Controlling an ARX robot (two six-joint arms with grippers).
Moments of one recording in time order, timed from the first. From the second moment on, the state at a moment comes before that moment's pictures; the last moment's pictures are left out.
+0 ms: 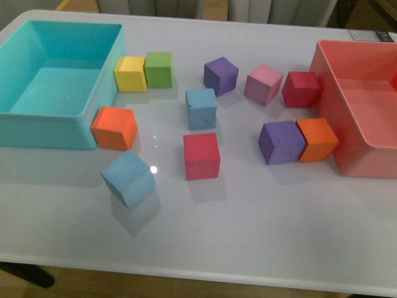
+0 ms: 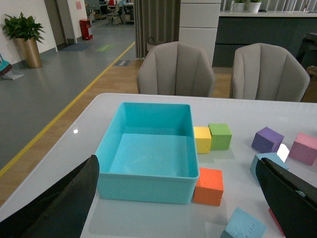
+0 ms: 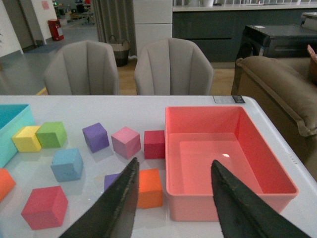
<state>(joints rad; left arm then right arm) 0.00 0.01 0.01 0.00 0.00 0.00 0.00 0.01 0.02 0.00 0.00 0.00</state>
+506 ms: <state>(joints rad) -0.25 1.16 0.30 0.30 -0.12 -0.02 0.00 0.00 0.02 0.00 0.00 0.00</state>
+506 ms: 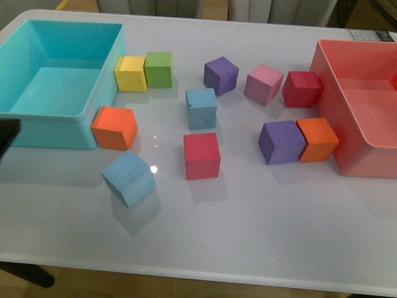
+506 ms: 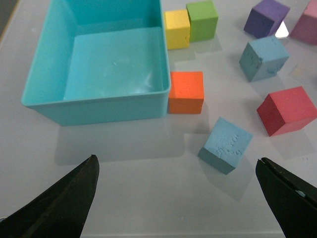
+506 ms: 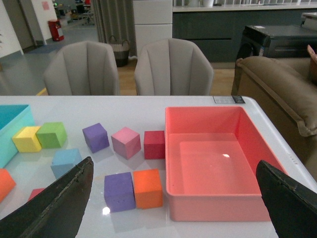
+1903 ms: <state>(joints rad) -0.35 2.13 0.73 0.52 0.05 0.25 0.00 0.00 0.02 0.00 0.00 0.00</state>
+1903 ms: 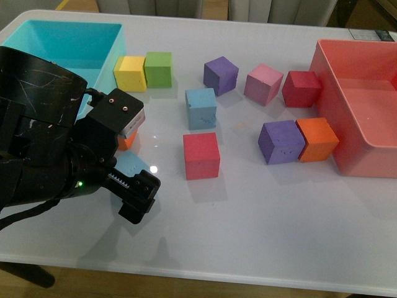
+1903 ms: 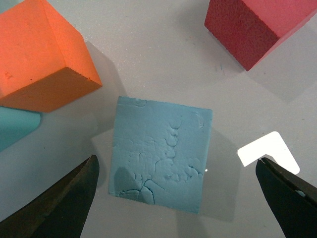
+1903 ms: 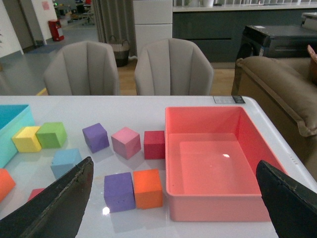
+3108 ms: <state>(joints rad) -0.31 2.22 0.81 0.43 0.10 0.18 0.00 0.00 0.02 0.00 0.00 0.00</state>
